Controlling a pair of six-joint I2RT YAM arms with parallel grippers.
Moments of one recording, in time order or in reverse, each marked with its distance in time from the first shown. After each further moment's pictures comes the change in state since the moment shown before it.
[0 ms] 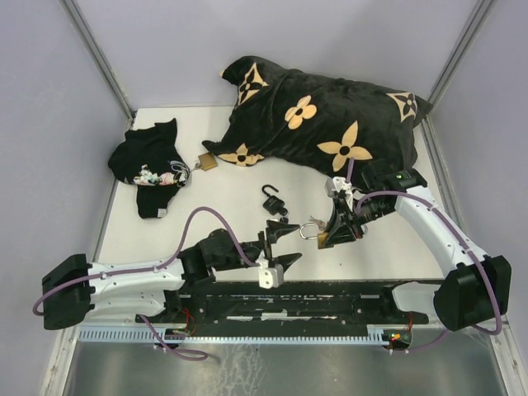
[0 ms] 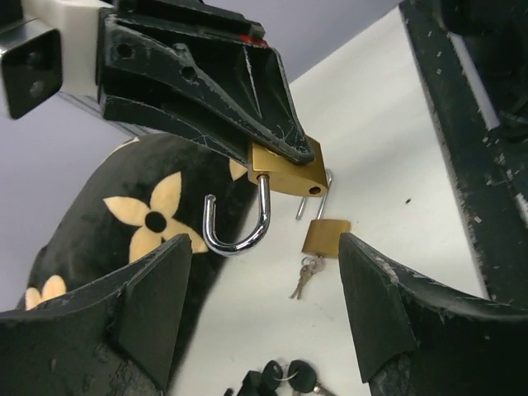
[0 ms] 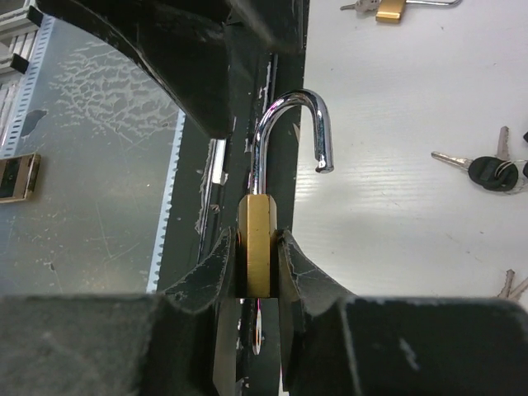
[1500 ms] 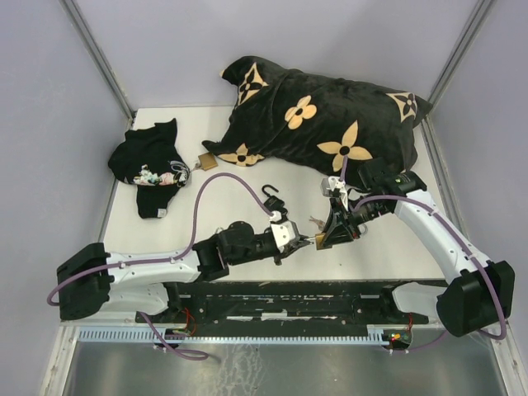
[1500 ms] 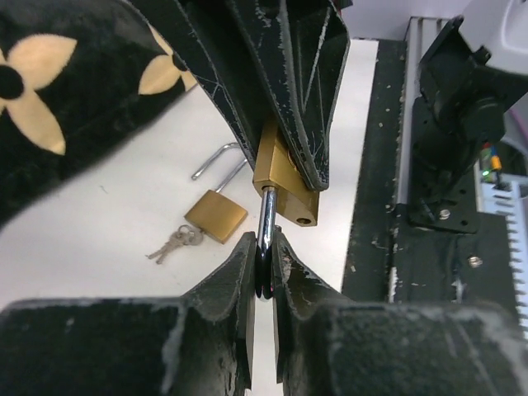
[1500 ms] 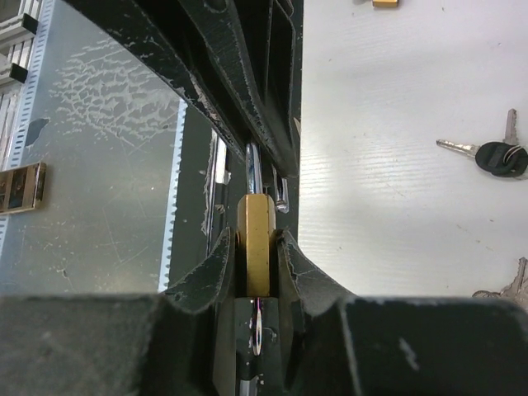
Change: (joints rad) left arm -0.024 0.187 0.129 -0.052 -0.154 -0.612; right arm 0.035 -0.019 -0.002 0.080 0.050 0.171
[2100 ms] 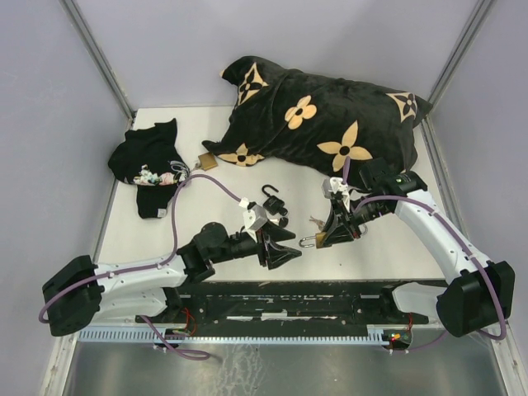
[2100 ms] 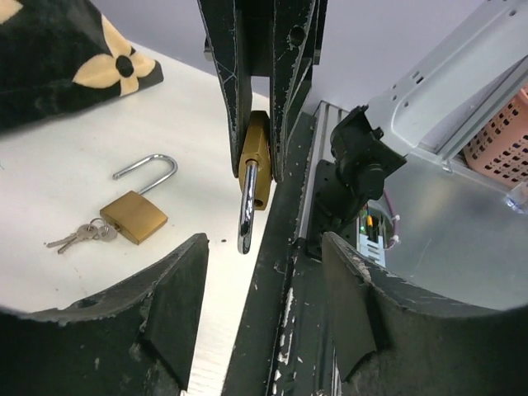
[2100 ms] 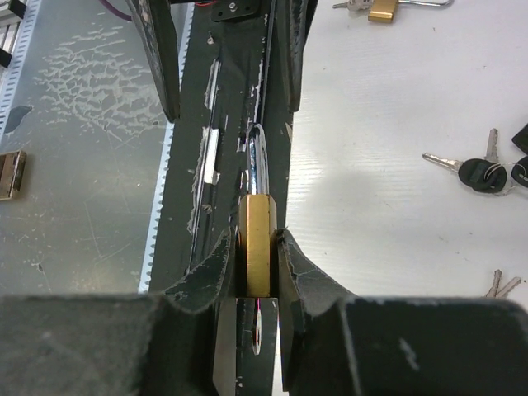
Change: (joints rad) left arm 0.140 -0.125 -0.159 0.183 0.203 -0.452; right arm -0.001 -0.004 0.000 0.002 -0.016 -0.072
